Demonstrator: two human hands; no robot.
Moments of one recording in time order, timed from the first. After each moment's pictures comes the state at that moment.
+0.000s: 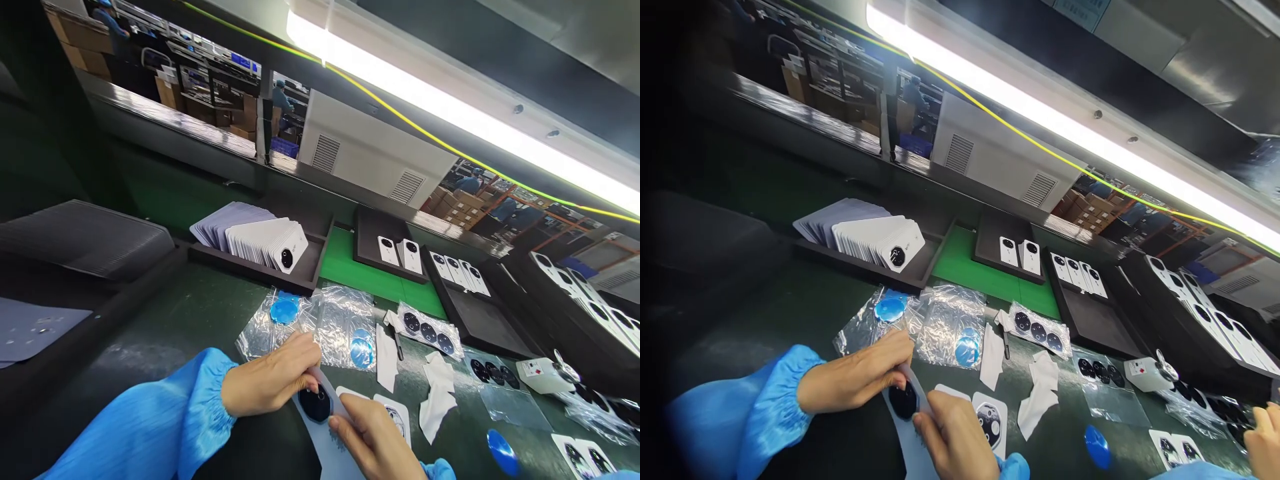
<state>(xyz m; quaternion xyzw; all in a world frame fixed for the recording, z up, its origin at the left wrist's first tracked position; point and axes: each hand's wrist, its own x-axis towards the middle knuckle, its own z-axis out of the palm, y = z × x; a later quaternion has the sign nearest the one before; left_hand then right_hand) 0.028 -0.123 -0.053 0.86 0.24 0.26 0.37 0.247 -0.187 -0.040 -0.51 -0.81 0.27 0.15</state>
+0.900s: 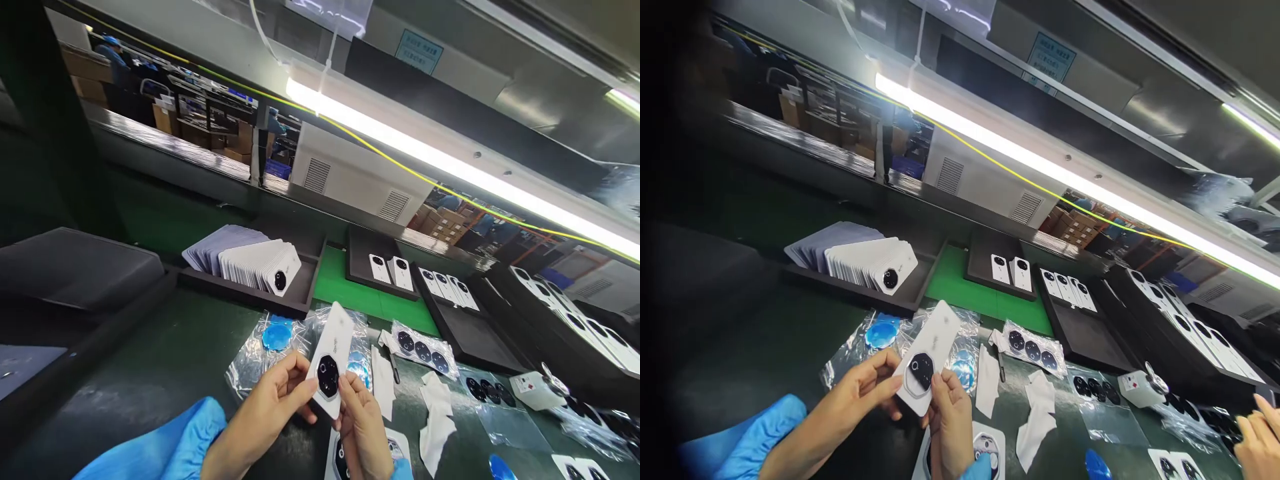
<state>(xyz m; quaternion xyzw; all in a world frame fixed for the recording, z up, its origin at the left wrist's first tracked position) 0.053 -0.143 -0.047 0.46 0.34 0.44 0.69 0.197 -0.155 -0.059 -0.48 -0.28 0.63 0.55</state>
